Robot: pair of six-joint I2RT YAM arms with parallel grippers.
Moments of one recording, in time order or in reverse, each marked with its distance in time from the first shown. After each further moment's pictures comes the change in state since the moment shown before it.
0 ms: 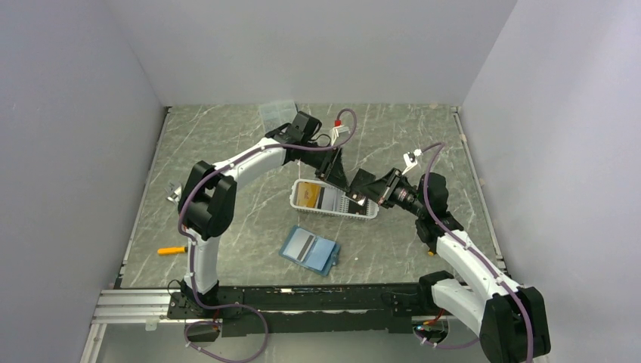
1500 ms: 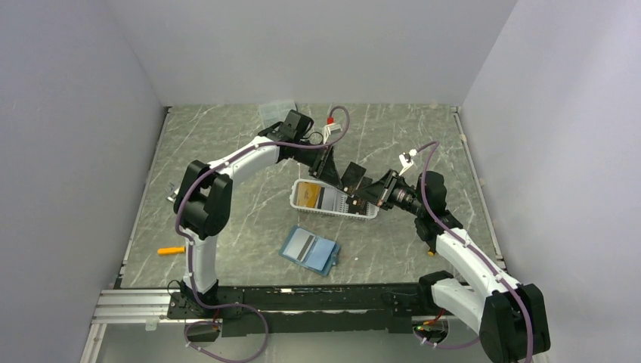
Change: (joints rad) left arm 0.043 -0.015 -0.026 -0.018 0.025 0.068; right arm 0.004 0.019 0.018 -0.045 -0.053 -0.037
